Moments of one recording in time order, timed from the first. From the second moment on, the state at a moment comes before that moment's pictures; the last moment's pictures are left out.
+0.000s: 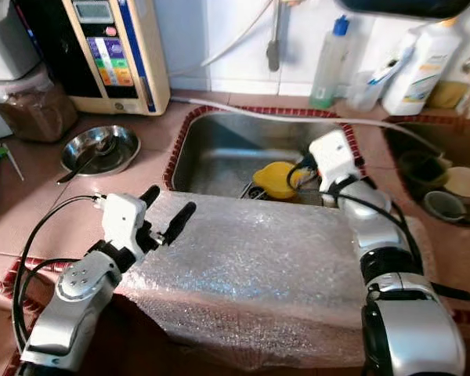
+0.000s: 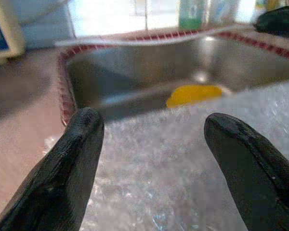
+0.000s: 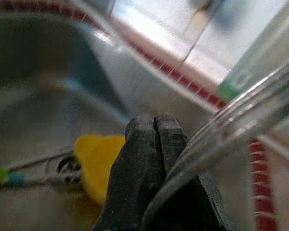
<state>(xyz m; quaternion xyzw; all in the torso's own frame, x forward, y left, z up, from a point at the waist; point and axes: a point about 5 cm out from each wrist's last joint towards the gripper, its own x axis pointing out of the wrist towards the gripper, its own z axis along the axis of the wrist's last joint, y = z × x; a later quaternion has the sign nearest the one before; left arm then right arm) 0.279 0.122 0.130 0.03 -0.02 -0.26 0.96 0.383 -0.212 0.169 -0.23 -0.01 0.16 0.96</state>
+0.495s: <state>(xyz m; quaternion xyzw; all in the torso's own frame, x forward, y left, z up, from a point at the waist) 0.251 0.103 0.128 0.02 0.02 -0.40 0.91 0.390 -0.199 0.169 -0.33 0.02 0.21 0.92</state>
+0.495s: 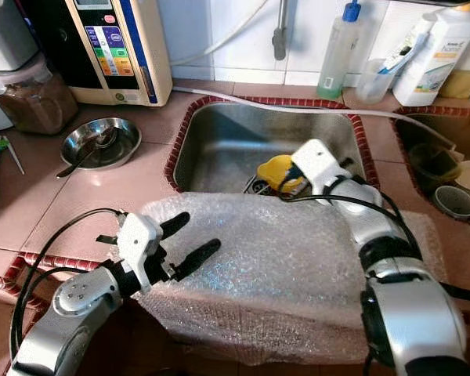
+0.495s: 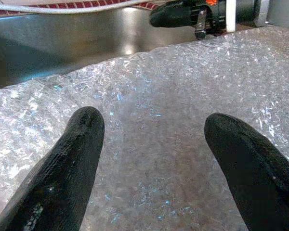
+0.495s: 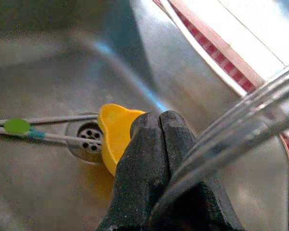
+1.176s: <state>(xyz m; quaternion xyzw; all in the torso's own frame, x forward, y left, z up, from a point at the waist) 0.272 0.090 0.162 -0.01 -0.02 -0.40 0.92 0.380 -0.165 0.148 -0.35 -0.02 0.27 0.90</state>
